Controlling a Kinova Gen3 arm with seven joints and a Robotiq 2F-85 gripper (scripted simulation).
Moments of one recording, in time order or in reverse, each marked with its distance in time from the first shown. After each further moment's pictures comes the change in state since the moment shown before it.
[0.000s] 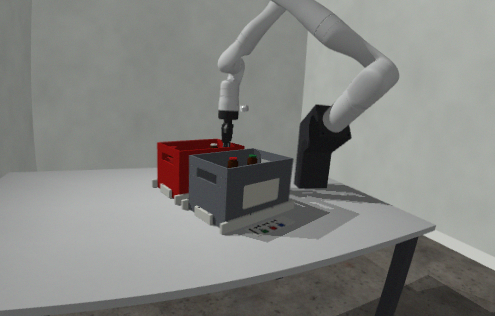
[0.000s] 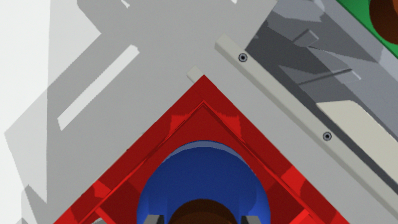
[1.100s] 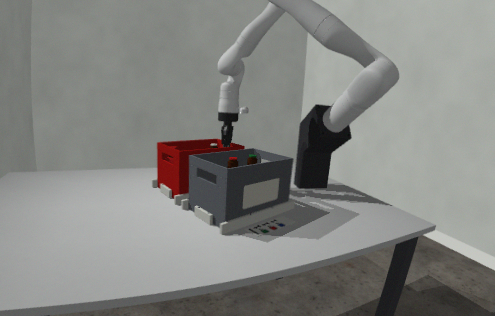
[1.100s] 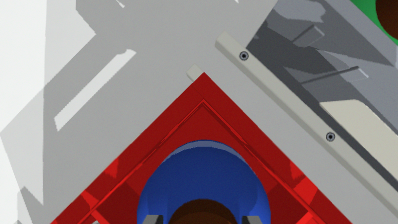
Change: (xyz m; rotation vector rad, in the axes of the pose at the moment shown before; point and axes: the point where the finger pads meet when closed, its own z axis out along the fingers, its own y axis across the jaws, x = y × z) arm 0.000 0.000 0.007 0.000 0.000 0.000
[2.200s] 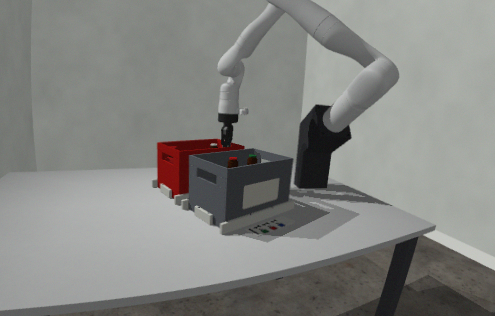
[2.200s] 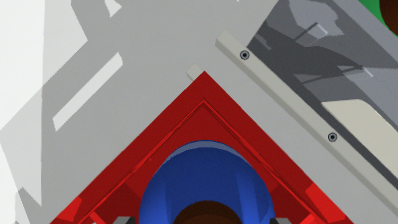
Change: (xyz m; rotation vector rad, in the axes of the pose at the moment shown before) arm 0.000 0.000 0.004 0.000 0.000 0.000
